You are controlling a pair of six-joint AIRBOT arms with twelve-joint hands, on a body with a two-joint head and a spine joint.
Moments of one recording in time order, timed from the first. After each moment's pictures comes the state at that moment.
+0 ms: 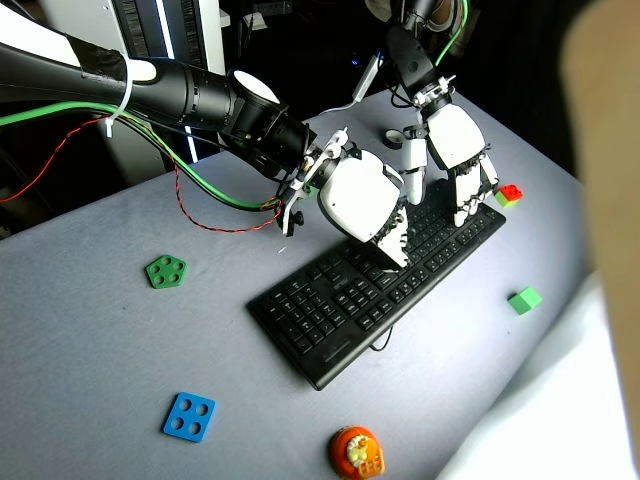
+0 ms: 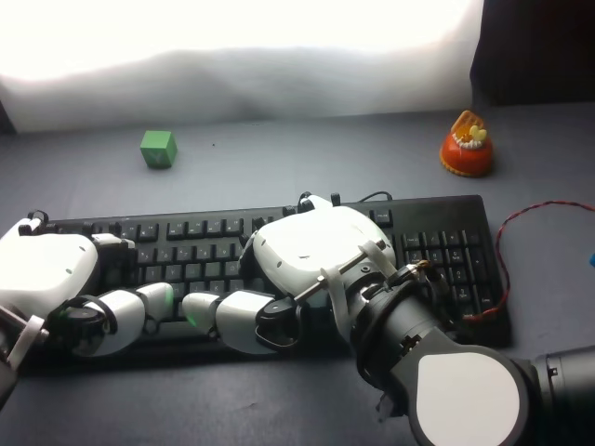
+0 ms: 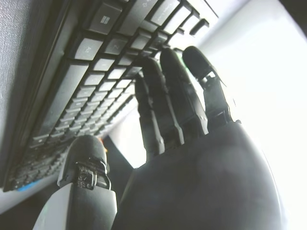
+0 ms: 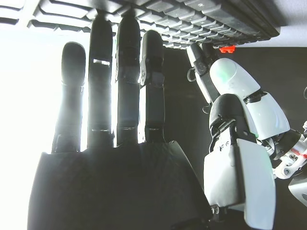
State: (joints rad) left arm 0.79 -0.94 0.77 -1.13 -1.01 1.68; right arm -0.43 -1.55 0.95 -1.90 -0.96 1.11
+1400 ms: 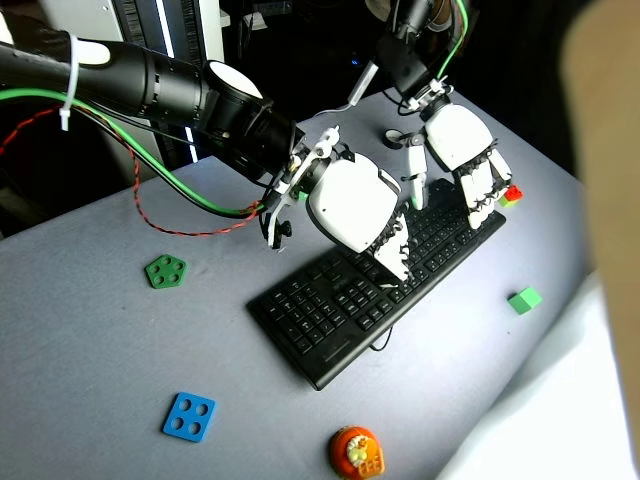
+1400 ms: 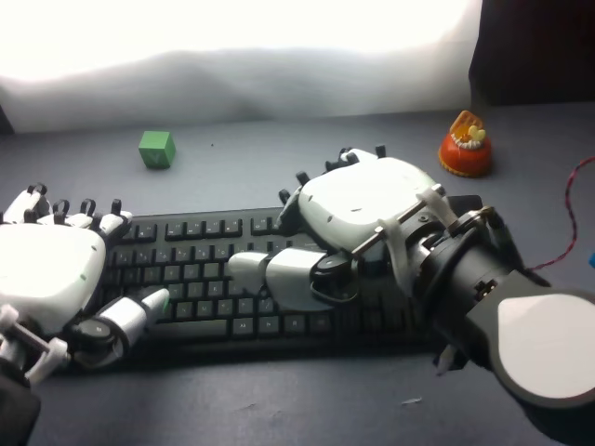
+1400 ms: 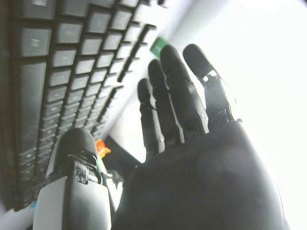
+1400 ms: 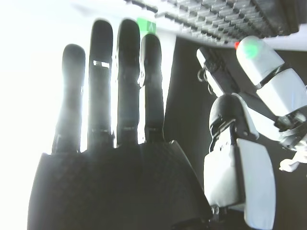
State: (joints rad) left arm 0.87 -1.04 0.79 -0.98 -1.26 1.78; right arm -0.38 -1.38 0.87 -1.89 -0.88 1.03
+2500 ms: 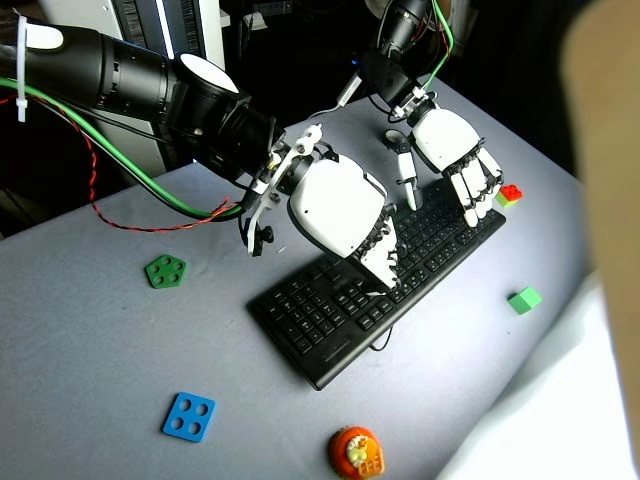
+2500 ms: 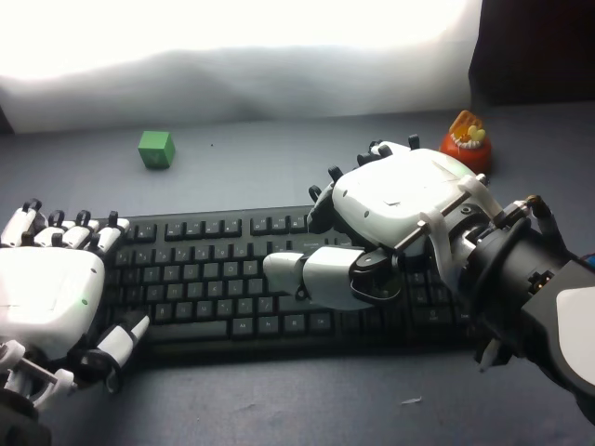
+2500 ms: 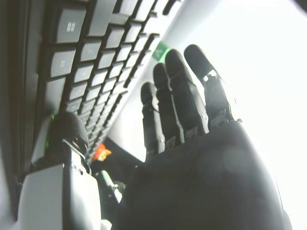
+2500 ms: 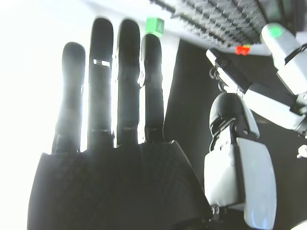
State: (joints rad) left arm 0.93 -1.11 0.82 -0.95 -1.38 1.75; right arm -0.38 -1.28 0.81 -1.89 -0.83 1.00
